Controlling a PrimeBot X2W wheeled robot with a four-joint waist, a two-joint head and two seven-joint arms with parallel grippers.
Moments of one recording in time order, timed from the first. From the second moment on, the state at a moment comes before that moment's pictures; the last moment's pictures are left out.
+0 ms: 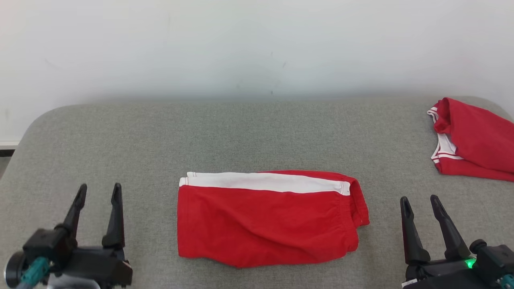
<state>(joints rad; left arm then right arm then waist) -0.22 0.42 -0.27 0.20 -0.54 0.06 -0.26 0.01 -0.18 0.07 0.06 0.37 0.13 -0.26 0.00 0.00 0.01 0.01</state>
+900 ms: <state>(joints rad) 0.14 0.16 0.01 -0.01 -0.25 -0.07 -0.26 0.08 -0.13 0.04 0.11 0.35 0.13 -0.26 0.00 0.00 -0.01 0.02</state>
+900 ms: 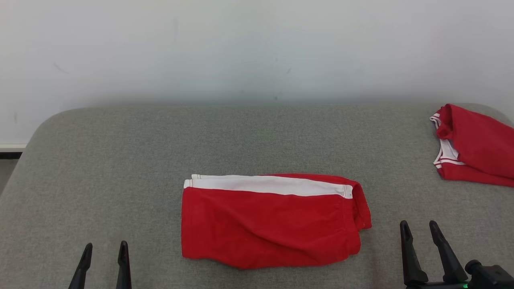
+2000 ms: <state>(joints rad) 0.04 0.10 -0.03 0.10 -0.23 -0.13 -0.26 -0.33 -0.19 0.10 0.66 0.26 0.13 -0.13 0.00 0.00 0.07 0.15</state>
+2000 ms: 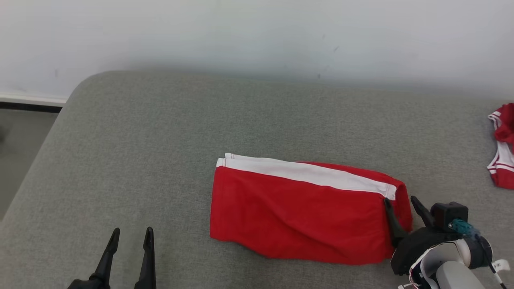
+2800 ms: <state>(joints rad) 0.03 0.10 -0.03 0.14 -0.22 -0.13 -0.26 -0.43 -0.21 0.25 0.91 0.46 0.13 -0.18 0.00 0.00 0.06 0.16</state>
